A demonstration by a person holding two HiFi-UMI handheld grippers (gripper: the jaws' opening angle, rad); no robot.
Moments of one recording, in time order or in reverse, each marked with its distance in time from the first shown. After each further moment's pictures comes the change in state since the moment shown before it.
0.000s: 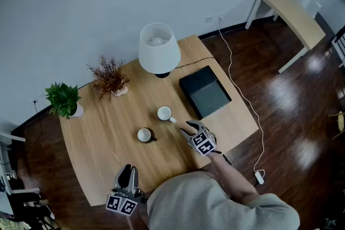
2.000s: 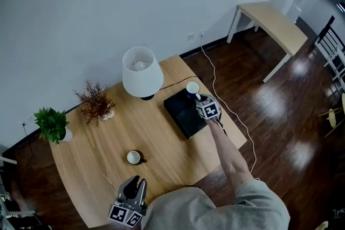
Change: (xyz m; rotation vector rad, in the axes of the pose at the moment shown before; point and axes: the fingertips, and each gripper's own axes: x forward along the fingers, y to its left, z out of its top) left arm 0.061 -0.059 0.004 0.152 0.102 -0.248; right arm 0.010 -0.298 0.021 0.196 0.039 -0.385
